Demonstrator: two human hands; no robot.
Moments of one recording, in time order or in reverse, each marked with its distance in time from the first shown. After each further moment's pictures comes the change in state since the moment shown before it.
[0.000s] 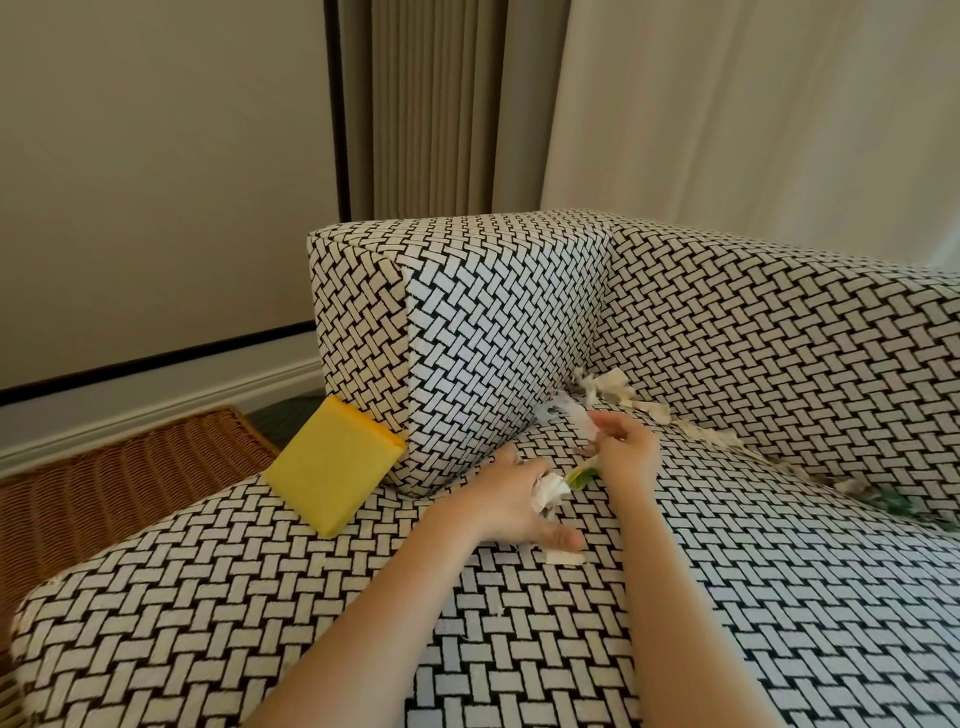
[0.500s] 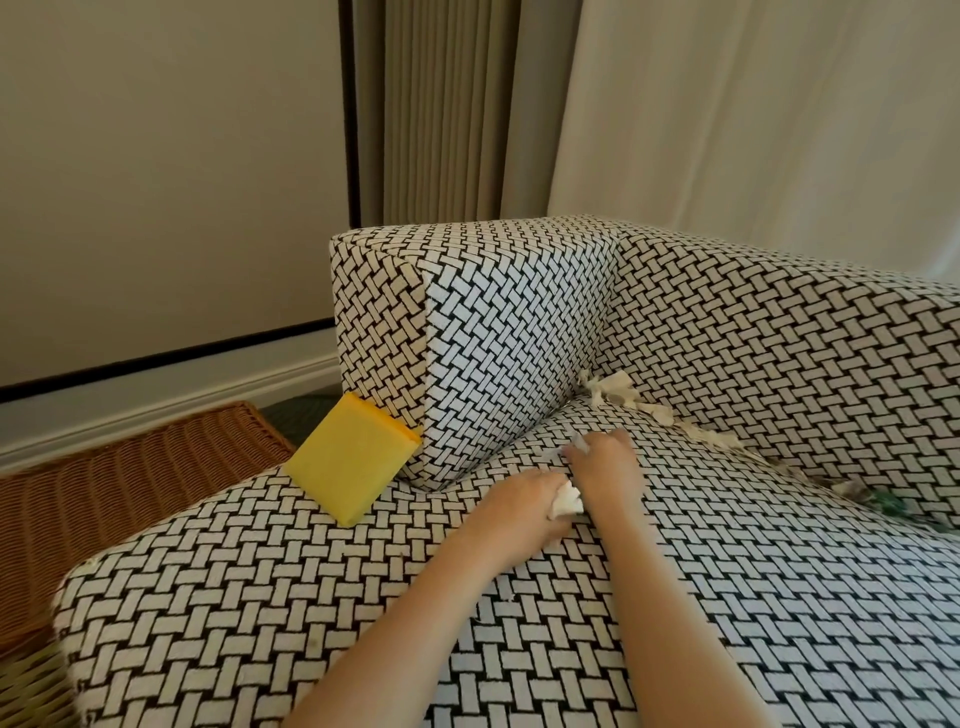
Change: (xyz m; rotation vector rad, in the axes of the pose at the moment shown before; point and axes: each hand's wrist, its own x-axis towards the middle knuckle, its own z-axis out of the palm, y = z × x) left_hand -0.019 0.007 0.019 0.006 0.249 0.195; right_hand -0.016 0.007 0.015 -0.735 -0.082 -0.156
